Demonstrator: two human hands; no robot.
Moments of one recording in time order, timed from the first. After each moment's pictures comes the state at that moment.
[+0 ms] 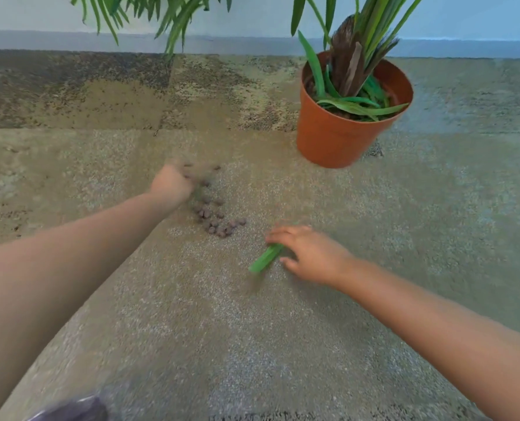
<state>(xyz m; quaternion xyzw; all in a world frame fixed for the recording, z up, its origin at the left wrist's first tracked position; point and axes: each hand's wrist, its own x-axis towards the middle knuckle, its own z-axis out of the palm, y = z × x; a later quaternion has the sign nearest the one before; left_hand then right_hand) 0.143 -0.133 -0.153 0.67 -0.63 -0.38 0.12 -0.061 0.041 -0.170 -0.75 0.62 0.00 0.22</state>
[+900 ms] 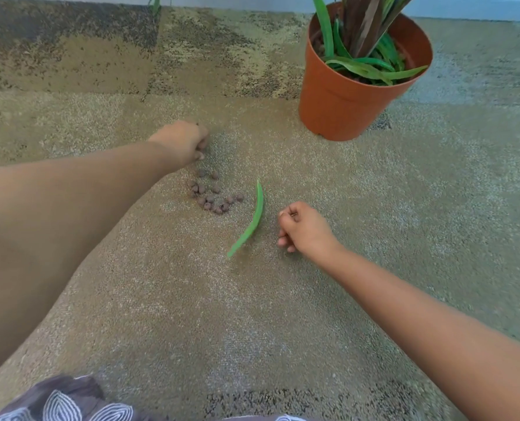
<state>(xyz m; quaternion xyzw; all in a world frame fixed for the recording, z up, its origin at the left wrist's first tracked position) 0.140 -0.165 -0.169 0.46 -0.88 -0.10 -0.09 -0.029 0.043 -0.184 -0.41 0.75 -0.26 0.46</state>
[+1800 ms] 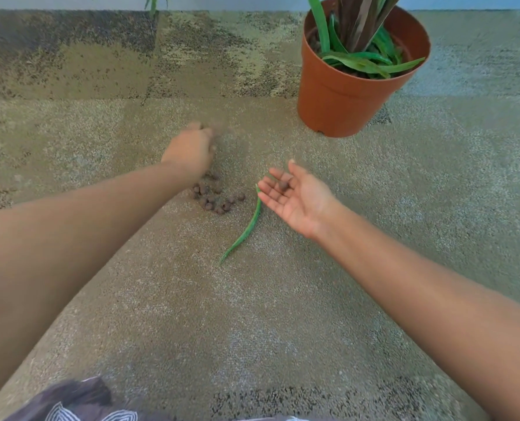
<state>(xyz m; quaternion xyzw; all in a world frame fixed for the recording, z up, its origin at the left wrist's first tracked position) 0.118 -0.122 -0.166 0.52 -0.85 -0.11 0.02 -0.031 0.007 -0.158 0.01 0.48 -0.55 0.68</state>
